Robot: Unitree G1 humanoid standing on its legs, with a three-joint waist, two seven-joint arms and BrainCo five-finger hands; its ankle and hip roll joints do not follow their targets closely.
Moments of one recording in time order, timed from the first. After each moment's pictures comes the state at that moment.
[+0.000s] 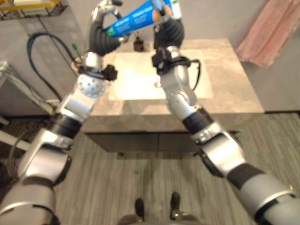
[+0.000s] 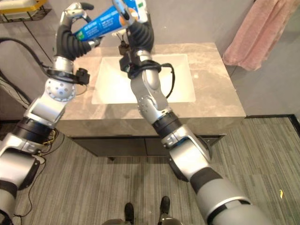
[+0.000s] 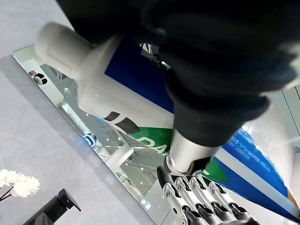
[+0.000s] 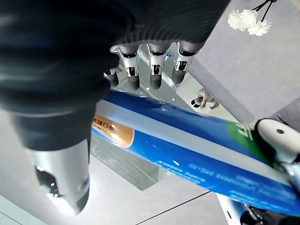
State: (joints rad) left arm -0.98 0.67 -0.43 0.35 -0.08 -0.24 0.44; right arm -1.19 -0.08 0.38 0.56 0.96 -0.42 -0.24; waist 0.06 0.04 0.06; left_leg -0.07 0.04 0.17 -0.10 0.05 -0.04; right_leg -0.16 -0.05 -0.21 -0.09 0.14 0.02
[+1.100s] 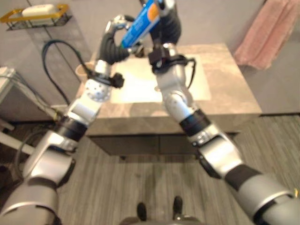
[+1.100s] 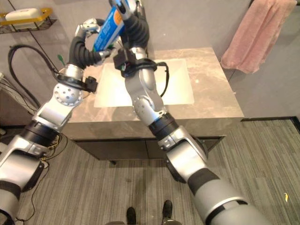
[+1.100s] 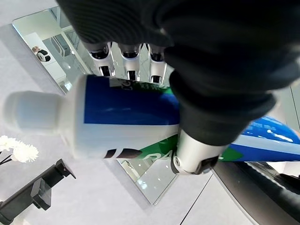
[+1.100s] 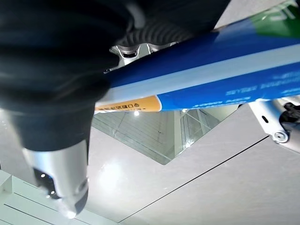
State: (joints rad) left arm -0.96 0.63 -0.47 0.36 -0.16 -0.23 0.37; right arm -1.19 -0.04 0.38 0.49 1.03 -0.44 -0.20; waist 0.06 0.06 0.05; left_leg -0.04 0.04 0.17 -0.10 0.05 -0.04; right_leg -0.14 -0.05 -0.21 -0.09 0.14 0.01
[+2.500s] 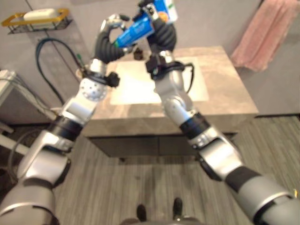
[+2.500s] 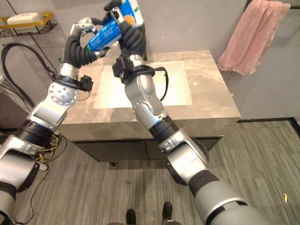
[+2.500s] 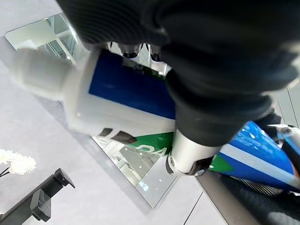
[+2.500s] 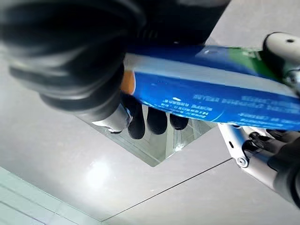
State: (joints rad) left arm -0.95 0.67 -0.48 0.36 -0.16 -0.23 0.37; right arm -1.15 -0.05 0.41 0.49 0.94 -0.40 -0.24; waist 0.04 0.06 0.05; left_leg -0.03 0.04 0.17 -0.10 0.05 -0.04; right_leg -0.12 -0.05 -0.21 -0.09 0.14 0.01
